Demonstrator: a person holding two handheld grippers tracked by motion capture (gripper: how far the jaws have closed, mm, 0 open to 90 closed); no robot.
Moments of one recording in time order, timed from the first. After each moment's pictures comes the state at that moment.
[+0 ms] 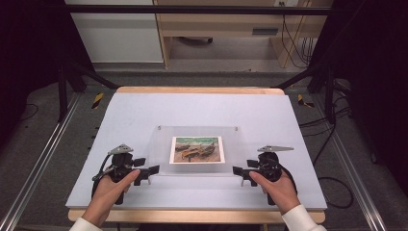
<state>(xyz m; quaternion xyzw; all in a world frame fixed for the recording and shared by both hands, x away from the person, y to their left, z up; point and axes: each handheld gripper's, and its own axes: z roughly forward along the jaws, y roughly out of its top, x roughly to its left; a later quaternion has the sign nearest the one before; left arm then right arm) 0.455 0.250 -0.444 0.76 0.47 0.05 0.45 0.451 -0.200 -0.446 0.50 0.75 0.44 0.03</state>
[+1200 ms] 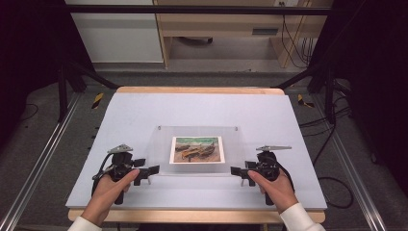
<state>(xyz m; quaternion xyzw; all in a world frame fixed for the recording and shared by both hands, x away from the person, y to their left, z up) 0.457 0.252 -0.446 0.76 0.47 0.03 0.45 0.456 -0.197 -0.450 0.51 0.74 0.44 -0.01</state>
